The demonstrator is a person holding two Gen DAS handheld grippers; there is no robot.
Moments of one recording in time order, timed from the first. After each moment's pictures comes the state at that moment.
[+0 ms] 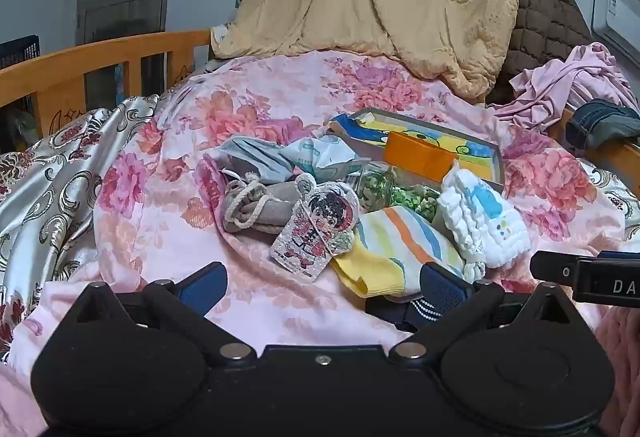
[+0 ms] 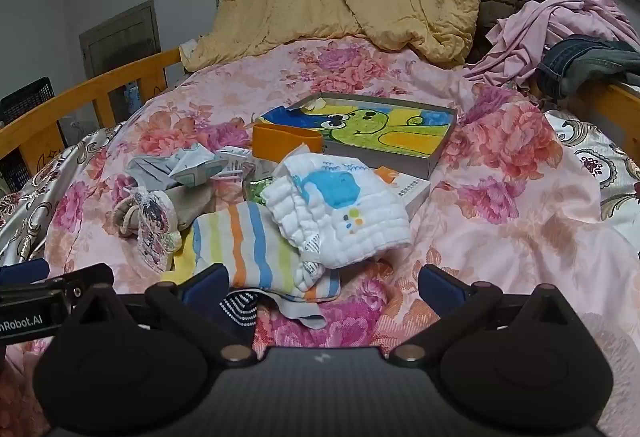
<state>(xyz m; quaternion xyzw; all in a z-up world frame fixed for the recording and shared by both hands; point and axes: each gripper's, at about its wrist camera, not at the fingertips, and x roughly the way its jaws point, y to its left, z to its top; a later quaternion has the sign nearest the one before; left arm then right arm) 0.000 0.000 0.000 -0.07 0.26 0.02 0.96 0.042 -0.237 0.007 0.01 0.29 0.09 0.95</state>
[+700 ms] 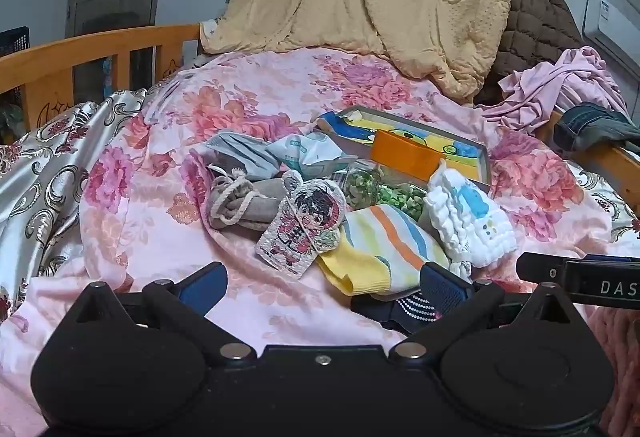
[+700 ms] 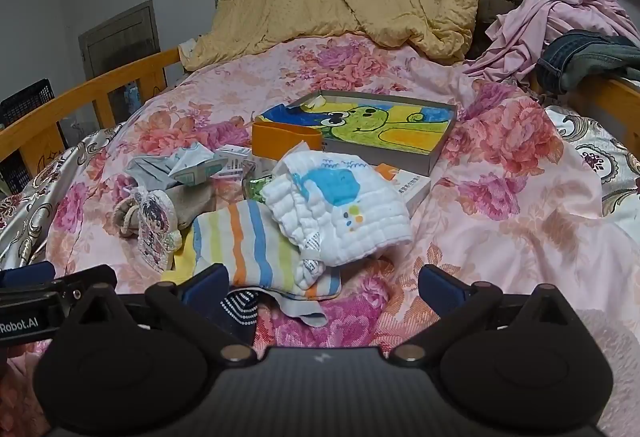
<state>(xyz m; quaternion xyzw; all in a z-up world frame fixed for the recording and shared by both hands) -0.001 -0.004 -0.001 -0.08 0.26 0.00 0.96 0.044 -0.240 0.006 0.01 0.30 0.09 0.95</state>
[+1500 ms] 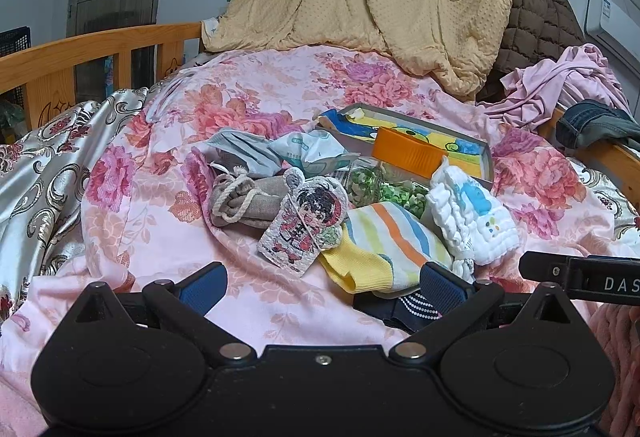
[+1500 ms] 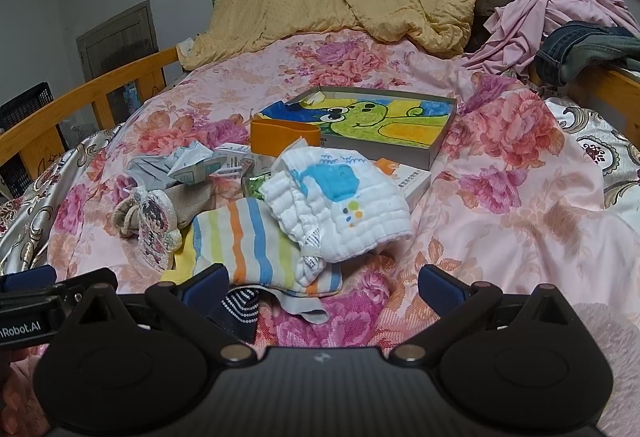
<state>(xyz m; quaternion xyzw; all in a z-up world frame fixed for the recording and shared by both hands) -0.001 -0.002 -0.001 -0.08 0.27 0.00 0.96 0.045 -0.239 0.004 0.02 0.30 0.09 0.95</state>
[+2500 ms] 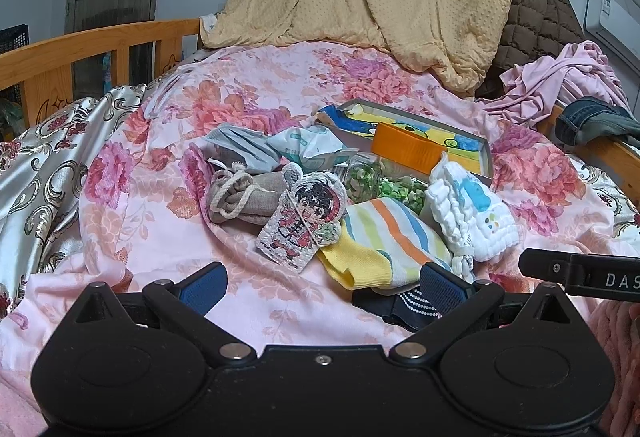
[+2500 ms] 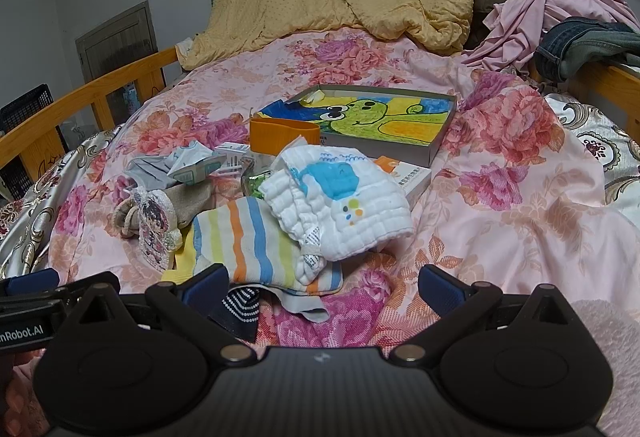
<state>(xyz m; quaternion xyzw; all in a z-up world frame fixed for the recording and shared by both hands) -0.002 -0.003 -0.003 -0.08 0.27 0.00 0.96 0.046 -0.240 0.004 0.02 0.30 0.10 0.95</state>
